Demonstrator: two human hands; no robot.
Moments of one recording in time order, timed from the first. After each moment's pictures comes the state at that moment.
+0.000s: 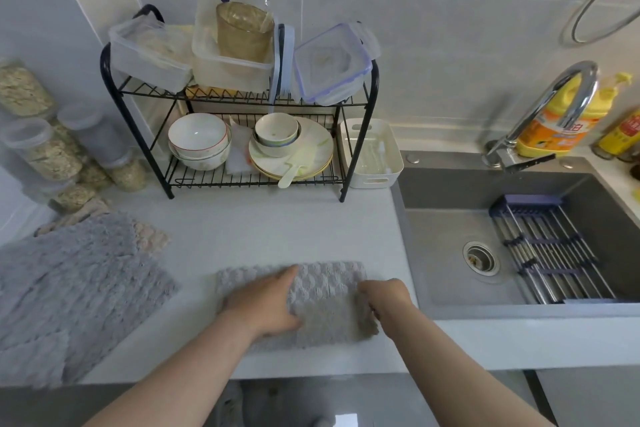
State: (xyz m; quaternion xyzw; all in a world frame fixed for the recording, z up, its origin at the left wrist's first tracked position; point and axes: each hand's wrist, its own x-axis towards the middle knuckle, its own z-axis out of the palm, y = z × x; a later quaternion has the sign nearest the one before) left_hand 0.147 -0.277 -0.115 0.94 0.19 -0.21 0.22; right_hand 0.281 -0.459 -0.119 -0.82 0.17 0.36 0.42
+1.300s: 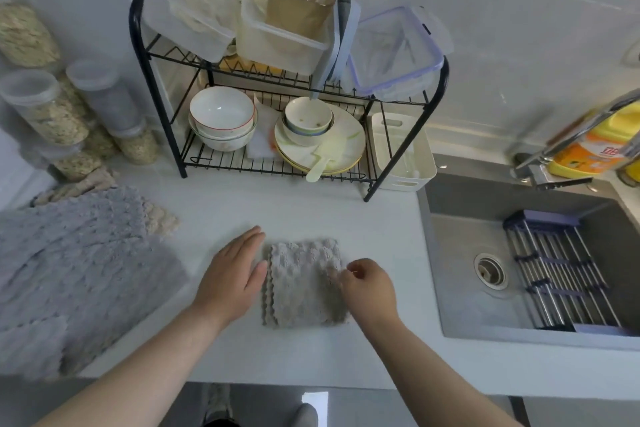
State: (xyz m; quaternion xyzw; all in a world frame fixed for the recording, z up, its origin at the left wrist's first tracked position) left_hand 0.117 -0.192 -0.157 0.92 0.21 0.09 0.31; right_hand 0.245 -0.385 -0.110 -0.89 -0.05 0.27 0.38
